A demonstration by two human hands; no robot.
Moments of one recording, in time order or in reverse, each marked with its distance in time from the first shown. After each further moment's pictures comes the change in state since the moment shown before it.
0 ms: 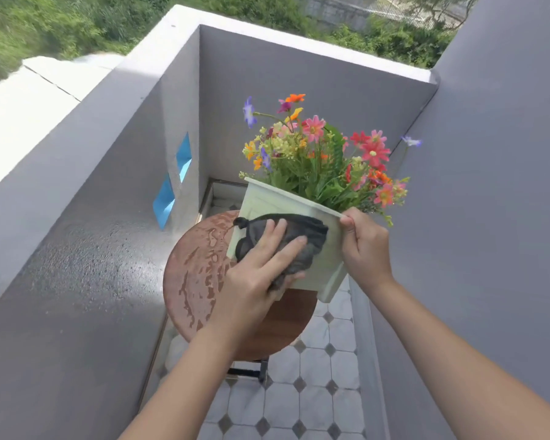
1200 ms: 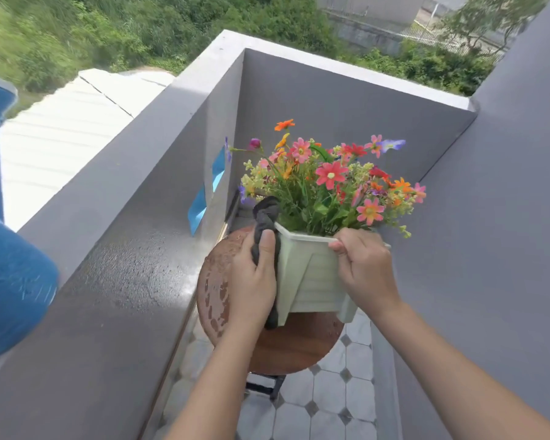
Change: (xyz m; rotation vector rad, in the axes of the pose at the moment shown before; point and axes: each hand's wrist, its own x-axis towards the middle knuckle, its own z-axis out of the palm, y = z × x) left_hand 0.030 0.009 -0.030 -0.287 0.258 -0.813; right_hand 0.009 -0.036 0.027 -0.108 -0.033 -0.245
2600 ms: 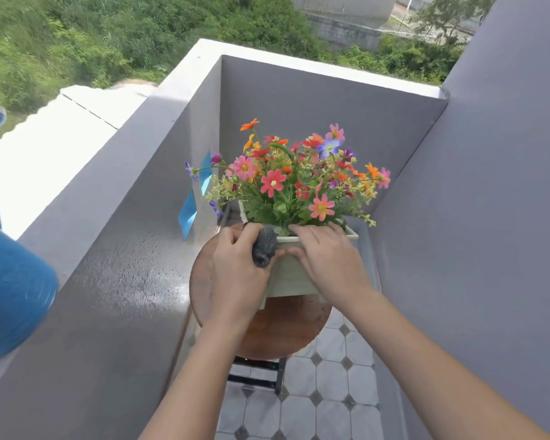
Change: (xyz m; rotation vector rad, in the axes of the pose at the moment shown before) left_hand 0.000 -0.006 -0.011 0.408 0.001 0.388; right_hand -0.010 -0.024 0.001 -0.362 -0.246 -0.074
